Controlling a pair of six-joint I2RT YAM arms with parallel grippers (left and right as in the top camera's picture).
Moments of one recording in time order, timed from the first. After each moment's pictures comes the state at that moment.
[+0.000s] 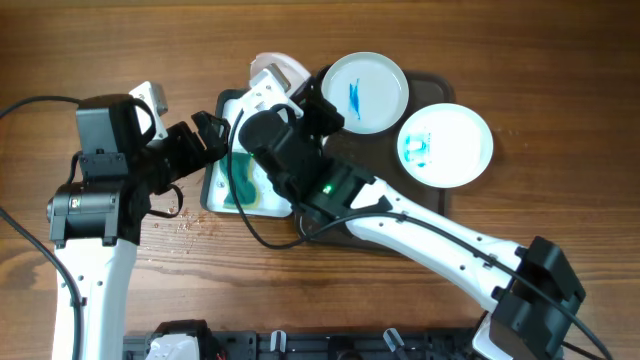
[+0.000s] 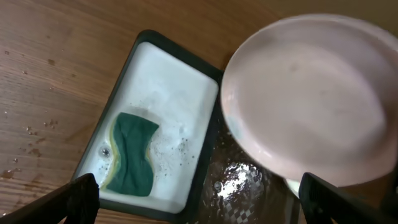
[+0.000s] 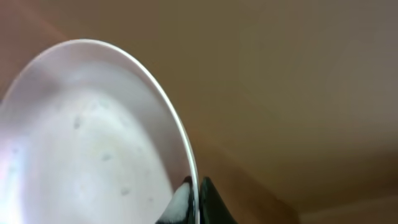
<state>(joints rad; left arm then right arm) 0.03 1.13 1.16 -0.87 0.29 -0.46 0.96 1.75 1.42 -0.12 1.03 -0.40</state>
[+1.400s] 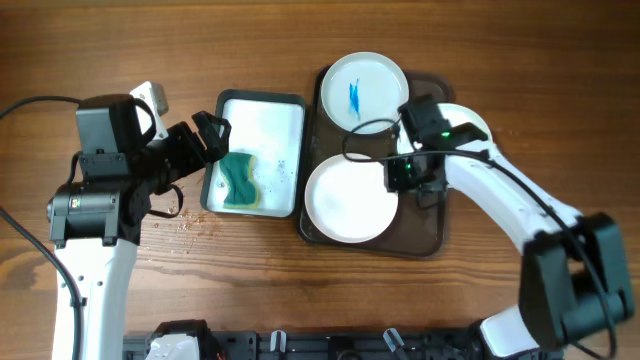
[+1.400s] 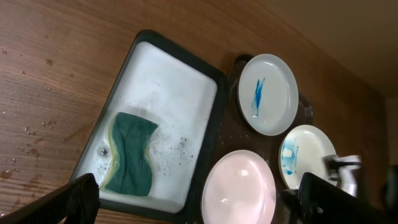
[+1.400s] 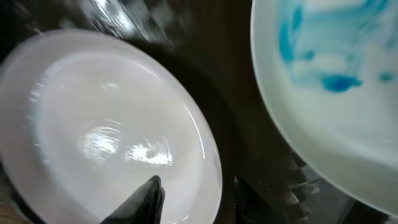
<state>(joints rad) 0.03 1.13 1.16 -0.87 0.29 -0.46 0.33 1.66 1.09 -0.76 -0.16 0.32</state>
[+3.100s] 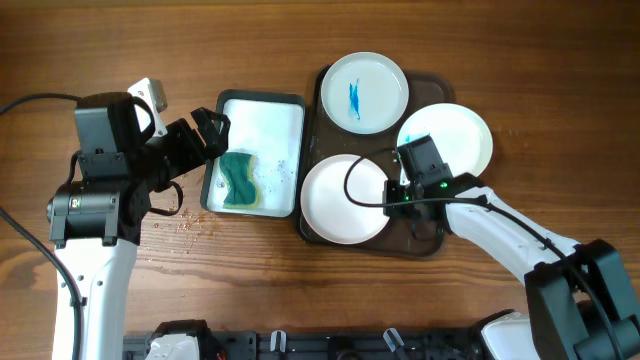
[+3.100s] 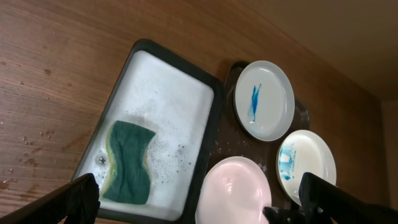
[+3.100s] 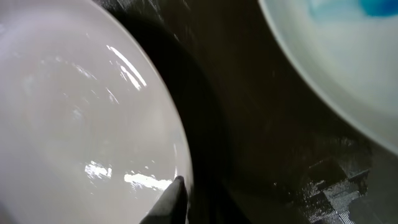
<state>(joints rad) 0.03 1.13 1.16 -0.84 0.29 -0.46 0.41 1.56 0.72 -0.38 -0.11 0.45</state>
